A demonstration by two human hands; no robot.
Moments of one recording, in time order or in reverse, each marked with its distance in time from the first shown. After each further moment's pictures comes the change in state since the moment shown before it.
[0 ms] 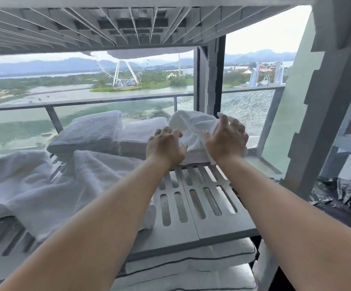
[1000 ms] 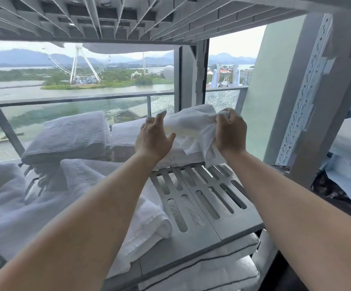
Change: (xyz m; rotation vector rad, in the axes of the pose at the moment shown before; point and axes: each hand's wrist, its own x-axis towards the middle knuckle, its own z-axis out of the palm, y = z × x) left_hand 0.034 -0.050 -0.004 -0.314 0.054 0.048; right_hand 0.001 -0.037 -0.022 0.573 0.215 0.182
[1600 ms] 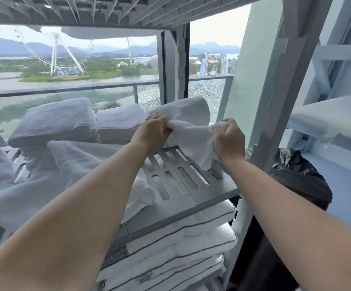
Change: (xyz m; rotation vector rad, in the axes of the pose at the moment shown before) left_hand -0.038 0.026 0.008 -0.034 -0.182 0.252; right_hand -0.059 0.041 -0.065 -0.154 -0.025 0.141
